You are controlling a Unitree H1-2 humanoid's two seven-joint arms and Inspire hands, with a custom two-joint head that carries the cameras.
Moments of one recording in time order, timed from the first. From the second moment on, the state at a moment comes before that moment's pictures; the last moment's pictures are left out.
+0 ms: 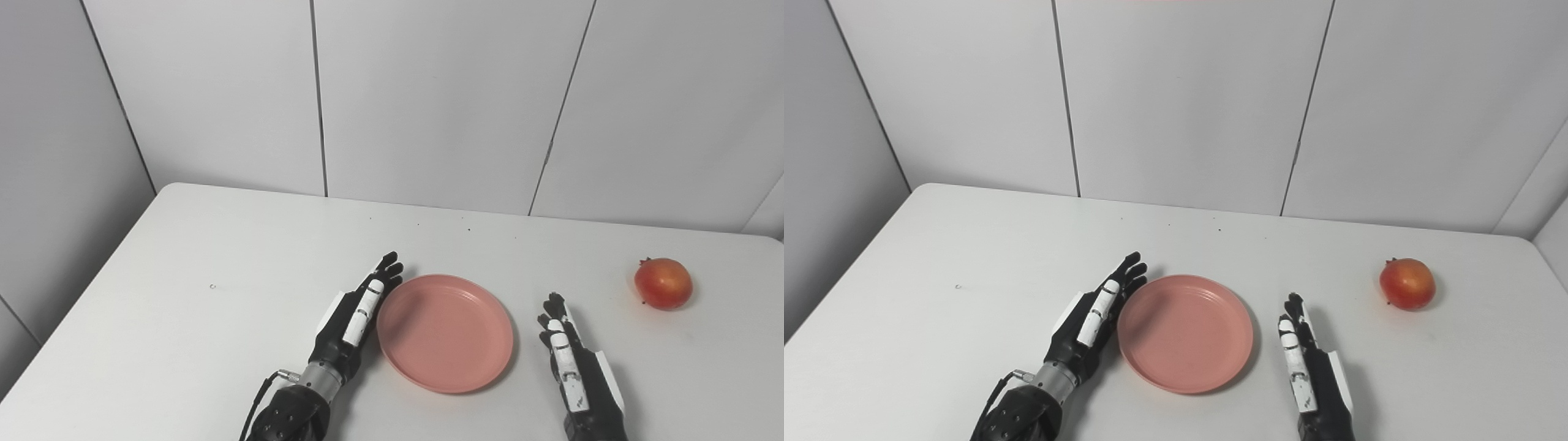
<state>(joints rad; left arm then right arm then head) -0.20 0.01 -0.15 0.06 -0.13 0.11 -0.11 -0.01 0.02 0.07 -0.18 -0.03 0.12 0.03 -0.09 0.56</state>
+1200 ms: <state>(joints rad) -0.20 0.05 -0.06 0.11 -0.19 0.04 -0.23 -0.17 -0.13 0.06 -0.41 -0.54 0.28 0.00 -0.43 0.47</state>
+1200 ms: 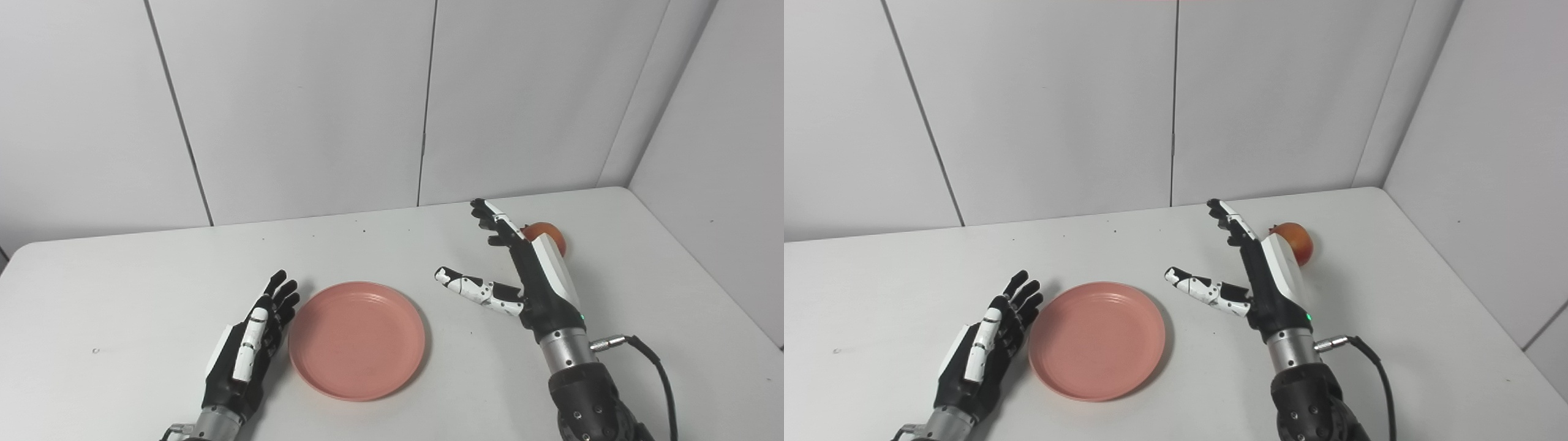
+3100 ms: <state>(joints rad) -0.21 0.09 -0.04 0.13 -0.22 0.05 -0.28 -0.40 -0.27 -0.10 0.00 -0.78 0.47 0.00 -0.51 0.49</state>
